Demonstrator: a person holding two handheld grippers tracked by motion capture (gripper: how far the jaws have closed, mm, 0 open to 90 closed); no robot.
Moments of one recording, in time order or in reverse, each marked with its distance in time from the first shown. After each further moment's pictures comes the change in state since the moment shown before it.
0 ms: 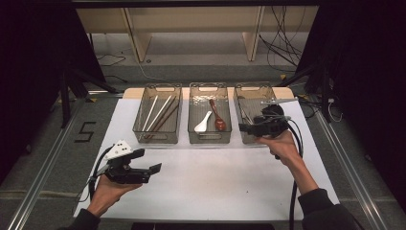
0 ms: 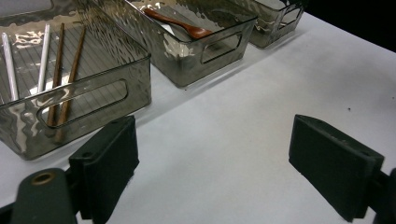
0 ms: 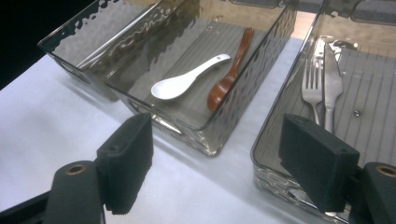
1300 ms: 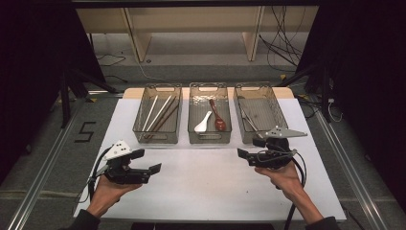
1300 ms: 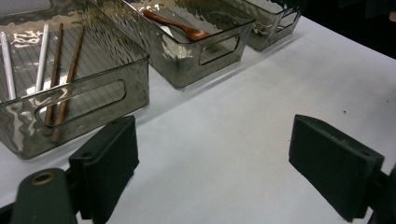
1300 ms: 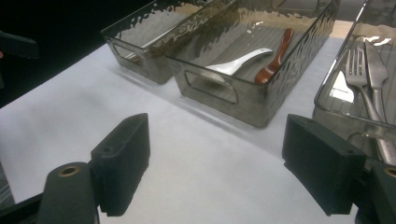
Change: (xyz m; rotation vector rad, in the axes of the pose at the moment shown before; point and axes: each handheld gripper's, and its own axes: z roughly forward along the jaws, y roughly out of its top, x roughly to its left) left arm 0.000 0.000 -0.002 -0.010 -0.013 -0.019; right arm 0.039 -0.071 -0.030 -0.130 0.084 -0.059
